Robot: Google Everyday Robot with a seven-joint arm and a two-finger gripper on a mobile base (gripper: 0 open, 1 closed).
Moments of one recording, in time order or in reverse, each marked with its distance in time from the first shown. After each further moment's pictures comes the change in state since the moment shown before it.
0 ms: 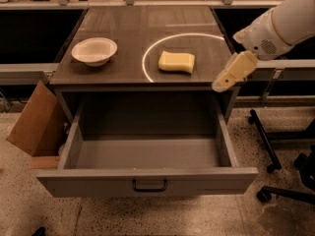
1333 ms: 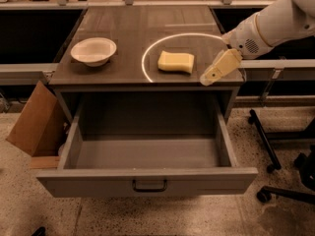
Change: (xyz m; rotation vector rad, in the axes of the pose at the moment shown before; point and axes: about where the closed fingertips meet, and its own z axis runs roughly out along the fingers) arm -0.012 -0.026 0.040 -0.035 -0.089 0.052
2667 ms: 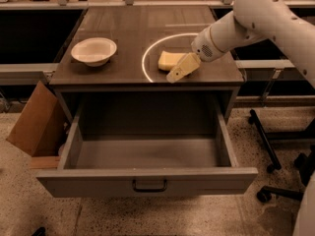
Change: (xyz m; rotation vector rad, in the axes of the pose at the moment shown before) arm -0.035 -0.024 0.109 -0.021 -0.027 0.060
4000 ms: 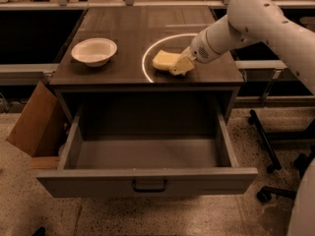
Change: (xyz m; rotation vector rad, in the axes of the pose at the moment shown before) arm -0.003 -0.007 0.018 0.031 0.008 -0.005
